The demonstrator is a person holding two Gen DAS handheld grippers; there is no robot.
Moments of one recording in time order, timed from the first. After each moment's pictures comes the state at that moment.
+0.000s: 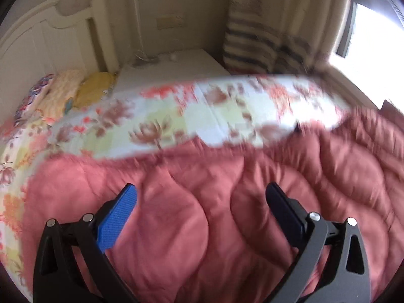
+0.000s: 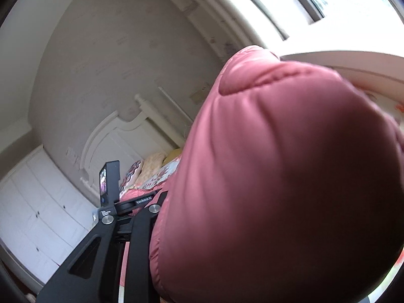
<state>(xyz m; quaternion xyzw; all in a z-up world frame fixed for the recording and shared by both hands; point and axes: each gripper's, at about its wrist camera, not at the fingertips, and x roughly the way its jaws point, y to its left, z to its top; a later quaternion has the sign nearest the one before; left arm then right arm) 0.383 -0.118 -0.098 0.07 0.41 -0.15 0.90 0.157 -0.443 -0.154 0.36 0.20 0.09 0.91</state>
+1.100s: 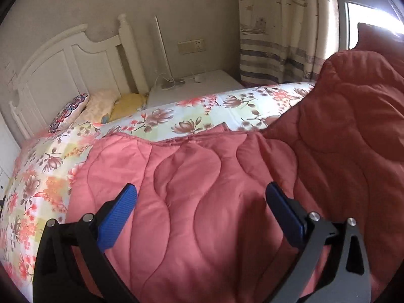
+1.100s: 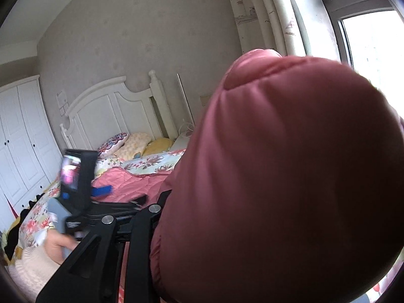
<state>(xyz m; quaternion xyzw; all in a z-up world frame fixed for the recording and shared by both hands) 0.277 -0.082 -0.084 0.12 0.35 -0.10 0.92 0.149 -0.380 -0.095 0.14 0.20 0.07 0.97</state>
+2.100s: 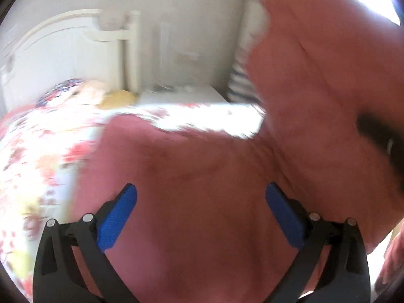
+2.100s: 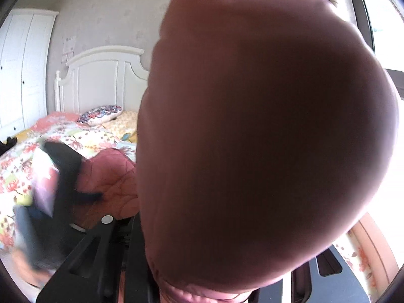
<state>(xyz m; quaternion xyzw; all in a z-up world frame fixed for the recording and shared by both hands) 0.240 0.013 -0.068 -0.01 0.30 -0.13 0.94 0.167 -0.251 -0.071 -0.06 0.19 0.02 0.98</state>
